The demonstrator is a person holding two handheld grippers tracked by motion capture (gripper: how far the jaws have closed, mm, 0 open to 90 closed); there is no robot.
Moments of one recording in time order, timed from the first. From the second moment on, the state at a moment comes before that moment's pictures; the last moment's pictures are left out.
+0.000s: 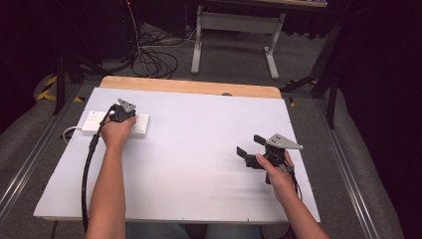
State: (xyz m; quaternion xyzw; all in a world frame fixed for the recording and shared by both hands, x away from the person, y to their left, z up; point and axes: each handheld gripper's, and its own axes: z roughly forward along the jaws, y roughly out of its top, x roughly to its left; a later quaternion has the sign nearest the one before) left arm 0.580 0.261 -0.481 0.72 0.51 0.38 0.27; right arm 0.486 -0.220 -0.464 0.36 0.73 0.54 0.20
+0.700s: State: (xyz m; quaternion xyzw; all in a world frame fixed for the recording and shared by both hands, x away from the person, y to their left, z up) left arm 0.579 0.266 -0.471 0.67 0.52 0.42 0.33; right arm 0.478 -0.227 -0.463 0.37 0.72 0.54 0.21
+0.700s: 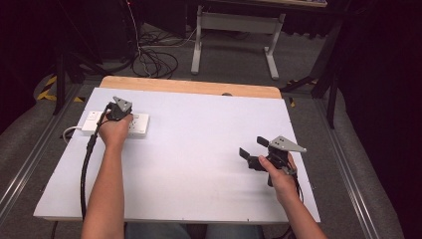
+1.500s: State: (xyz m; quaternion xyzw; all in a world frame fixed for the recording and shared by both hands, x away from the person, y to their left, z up) left arm 0.534 0.306 -0.443 0.64 0.50 0.44 0.38; right arm 0.483 -0.221 -0.469 0.37 0.73 0.53 0.20
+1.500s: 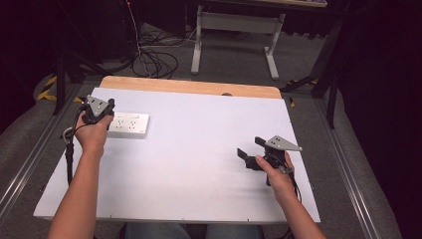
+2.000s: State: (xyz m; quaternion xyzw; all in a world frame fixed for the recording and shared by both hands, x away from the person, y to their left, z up) left arm 0.482 0.308 -0.456 0.62 0.49 0.43 0.43; right arm 0.484 -0.220 -0.469 0.37 0.73 0.53 0.21
